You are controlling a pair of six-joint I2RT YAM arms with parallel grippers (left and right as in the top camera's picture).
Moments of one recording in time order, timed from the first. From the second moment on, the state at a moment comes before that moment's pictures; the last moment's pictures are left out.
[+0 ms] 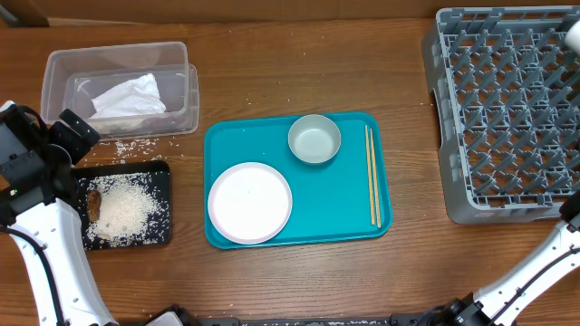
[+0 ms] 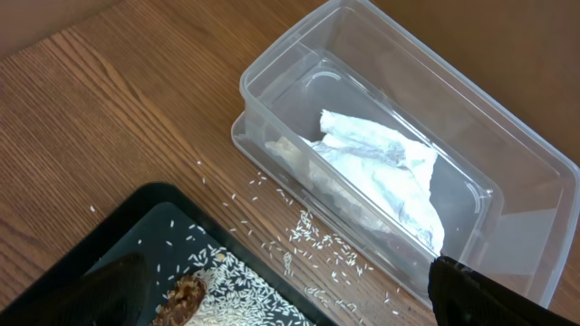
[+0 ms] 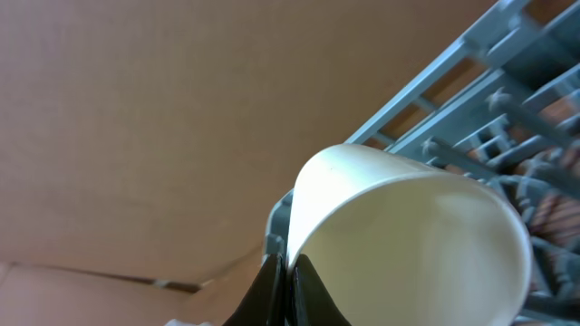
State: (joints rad) left arm 0.54 1.32 1.12 -0.53 0.00 -0.31; right arm -0.83 2.60 2.50 -0.52 -1.23 0.46
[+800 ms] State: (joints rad) left arm 0.54 1.32 1.12 -0.53 0.00 -0.31; right arm -0.87 2.61 2.50 -0.75 -1.08 0.46
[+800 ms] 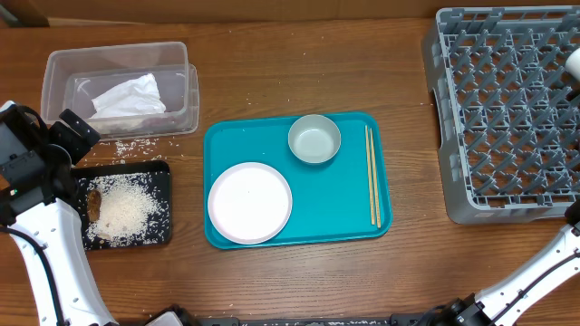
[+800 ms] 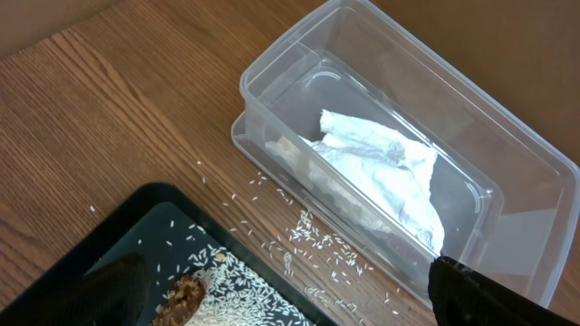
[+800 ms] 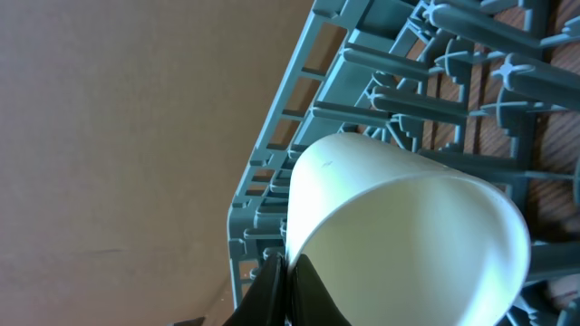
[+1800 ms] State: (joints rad) left arm 0.54 1.32 1.12 -0.53 0.00 -0.31; right arm -0.87 2.62 2.41 -0.70 -1.16 0.47
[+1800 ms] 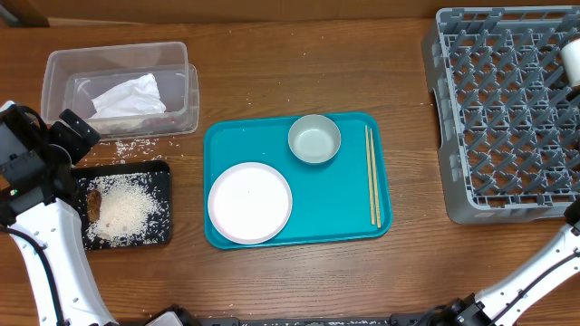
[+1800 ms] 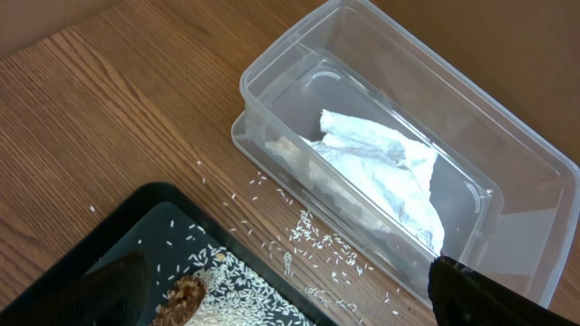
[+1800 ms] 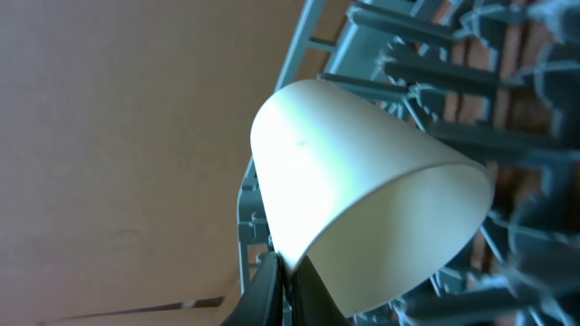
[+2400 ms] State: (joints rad) left arm 0.54 1.32 1.12 -0.53 0.00 -0.31; right arm -0.98 2.46 2.43 -0.93 -0.84 0.47
